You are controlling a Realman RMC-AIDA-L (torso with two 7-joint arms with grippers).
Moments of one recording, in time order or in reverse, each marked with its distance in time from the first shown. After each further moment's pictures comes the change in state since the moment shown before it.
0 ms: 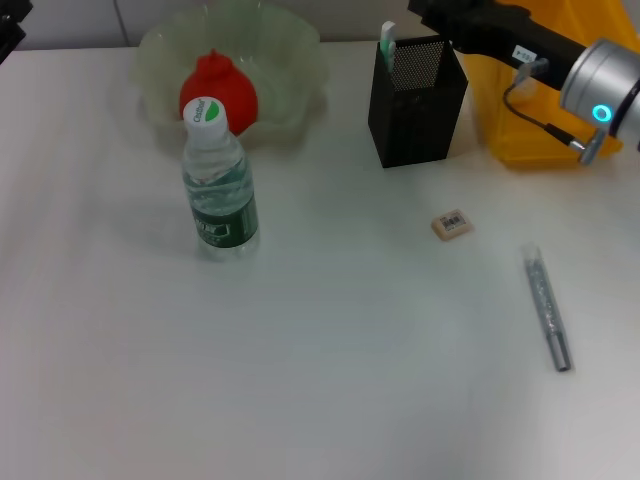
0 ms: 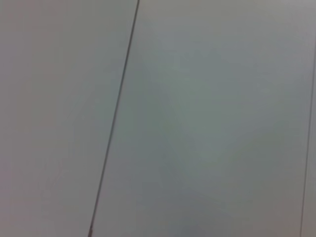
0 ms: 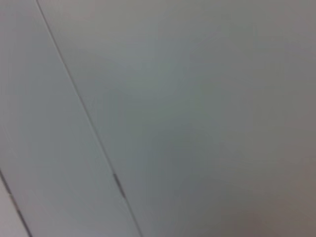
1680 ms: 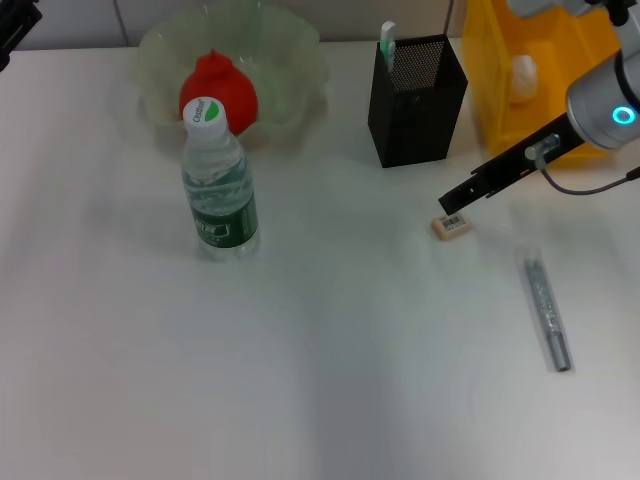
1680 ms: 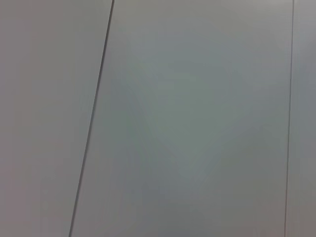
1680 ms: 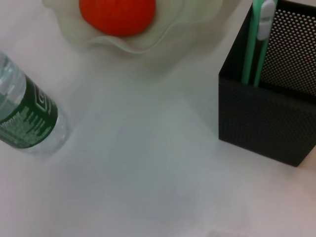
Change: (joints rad) left arm -0.032 0.004 0.000 0.002 0.010 0.027 0.012; right arm 0.088 0.002 -0.194 -0.700 -1.410 -0.440 1.315
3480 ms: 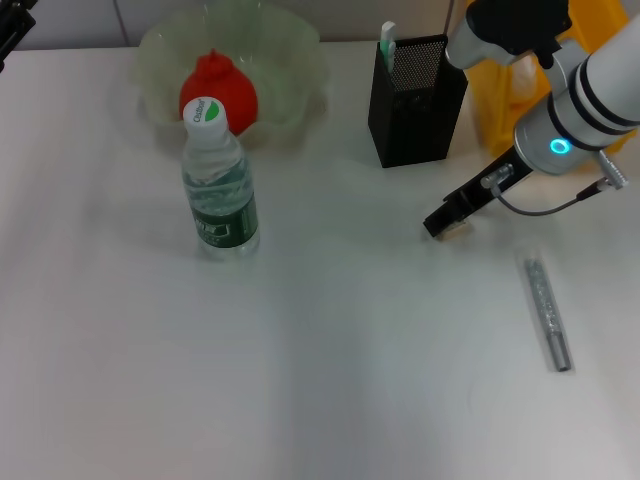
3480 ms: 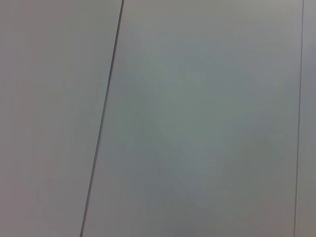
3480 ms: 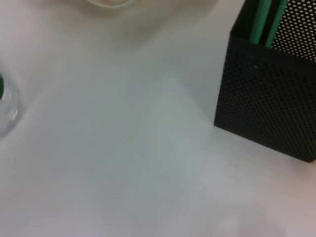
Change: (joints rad) left arm 0.008 0.001 -0.002 -0.010 -0.008 -0.013 0.014; right arm 0.141 0.005 -0.065 0.363 -0.056 0.247 0.001
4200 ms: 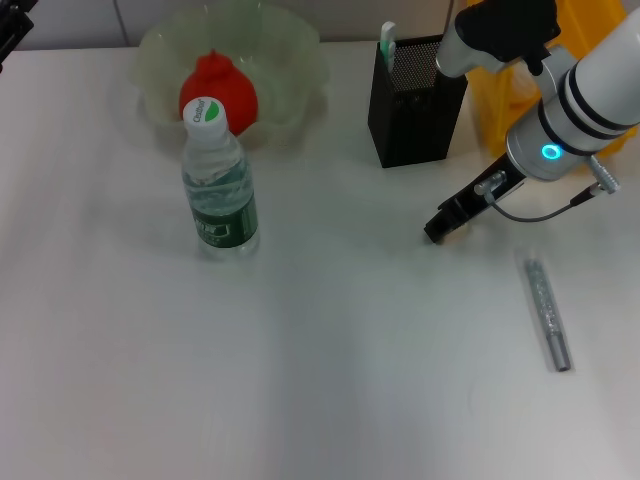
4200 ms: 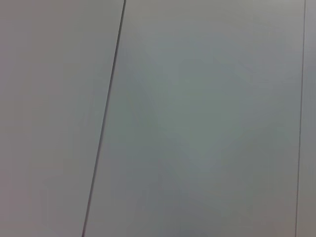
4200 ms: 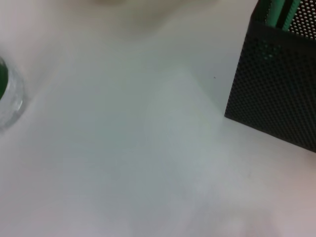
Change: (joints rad) left arm 0.004 0.000 -0.002 -0.001 0.000 0.000 0.000; right arm 0.030 0.001 0.000 0.055 0.000 0.004 0.001
